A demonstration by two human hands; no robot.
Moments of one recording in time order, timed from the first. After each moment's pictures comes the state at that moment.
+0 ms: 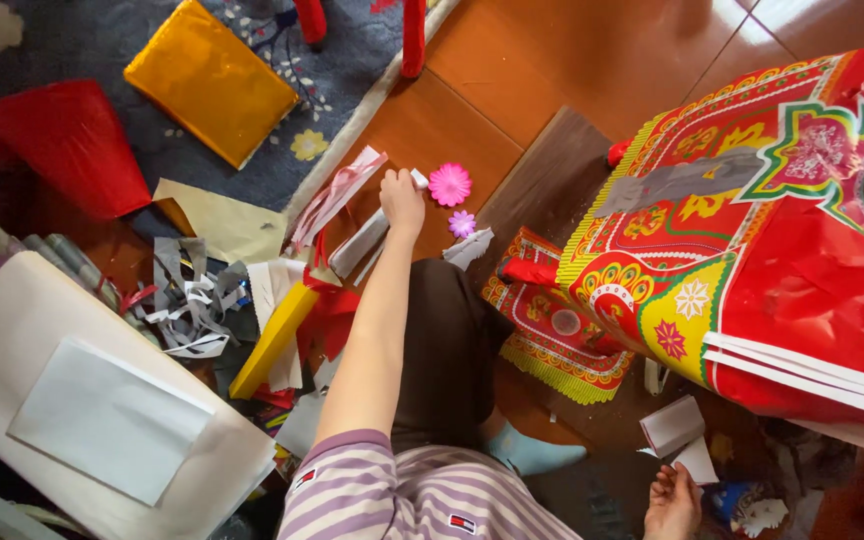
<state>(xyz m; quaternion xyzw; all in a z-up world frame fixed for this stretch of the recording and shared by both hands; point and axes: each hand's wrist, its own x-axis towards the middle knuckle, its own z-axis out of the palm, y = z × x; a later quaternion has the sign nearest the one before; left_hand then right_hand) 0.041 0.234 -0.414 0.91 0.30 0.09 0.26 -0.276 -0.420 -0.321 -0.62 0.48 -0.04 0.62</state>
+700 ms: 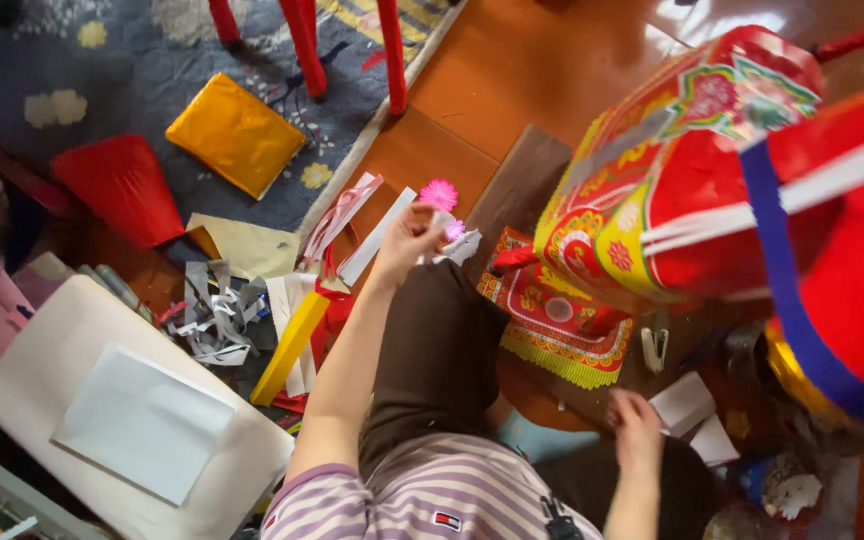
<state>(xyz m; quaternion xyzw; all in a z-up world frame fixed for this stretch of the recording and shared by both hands) -0.094 0.188 -0.116 0.64 0.20 -0.06 0.74 -0.240 -0.292 -0.280 -0.63 0.33 0.02 0.70</state>
